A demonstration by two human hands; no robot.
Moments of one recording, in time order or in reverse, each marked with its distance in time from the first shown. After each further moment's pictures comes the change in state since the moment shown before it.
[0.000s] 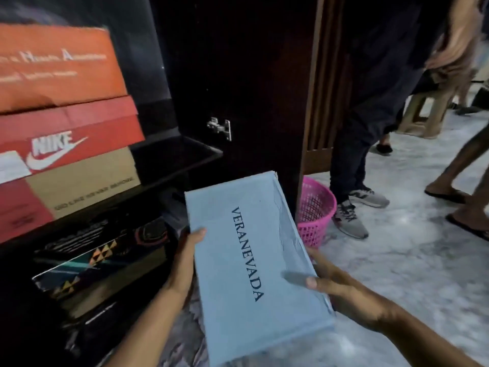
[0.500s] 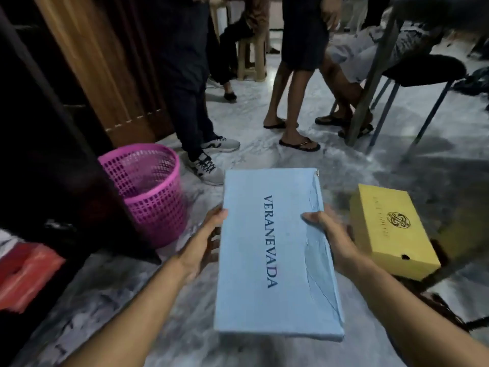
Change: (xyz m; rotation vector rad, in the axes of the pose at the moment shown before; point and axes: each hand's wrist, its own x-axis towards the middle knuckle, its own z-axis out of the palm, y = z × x) left_hand -0.034 -0.142 0.295 0.209 -0.900 -0.361; right_hand -0.210 0.099 -0.149 0.294 1.078 -0.062
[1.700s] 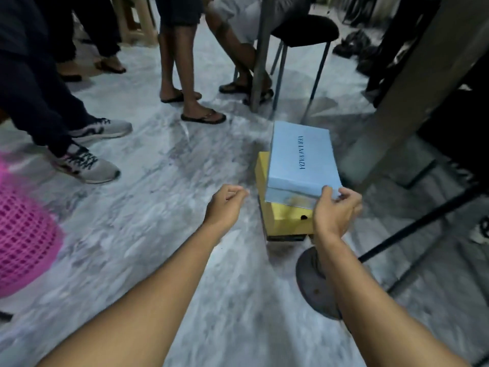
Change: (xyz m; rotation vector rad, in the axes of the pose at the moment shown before) left_hand 0.147 -0.039 0.238 0.392 -0.031 0.048; right_hand 0.021 0.031 -0.178 -0.138 1.278 -0.132
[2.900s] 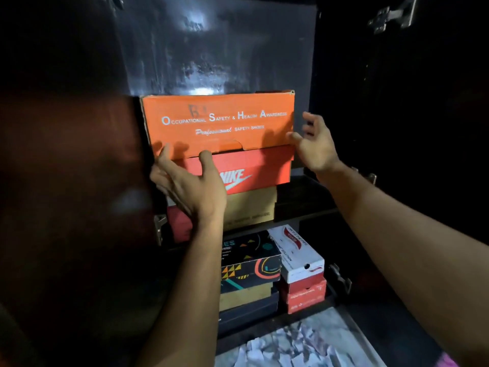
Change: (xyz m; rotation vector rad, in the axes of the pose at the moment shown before) left_hand -0.609 0.063 -0.595 0.065 2.438 0.442; right_hand -0.847 -0.398 0.098 0.583 -1.961 -0.821
